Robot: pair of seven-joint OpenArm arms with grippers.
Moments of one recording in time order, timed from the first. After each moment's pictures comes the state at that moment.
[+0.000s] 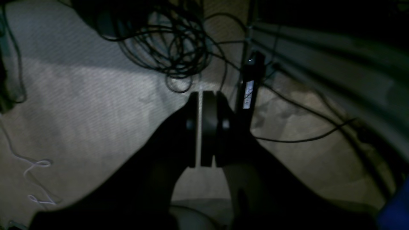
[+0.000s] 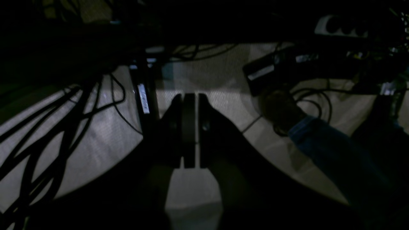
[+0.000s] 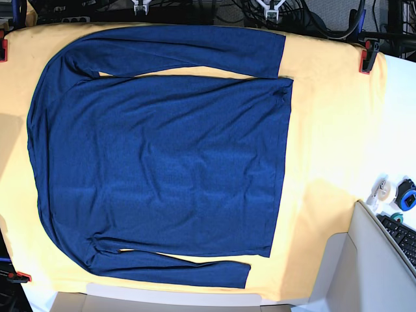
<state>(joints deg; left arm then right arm) 22.3 0.7 -5.1 34.9 2.3 0.8 2.2 -21.0 0.1 2.4 30.5 0.4 -2.0 3.6</state>
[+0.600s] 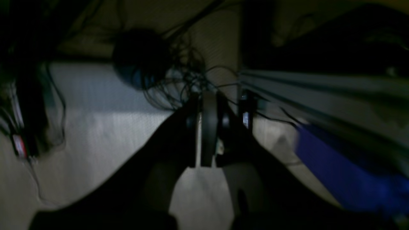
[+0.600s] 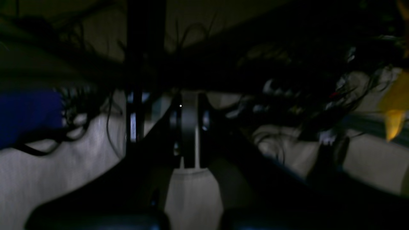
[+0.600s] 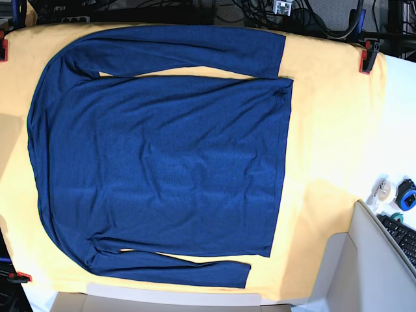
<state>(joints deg) 54.7 -3.7 2.9 95.2 2.0 0.8 13.3 -56.0 7.0 -0.2 85.1 0.7 -2.3 3.1</state>
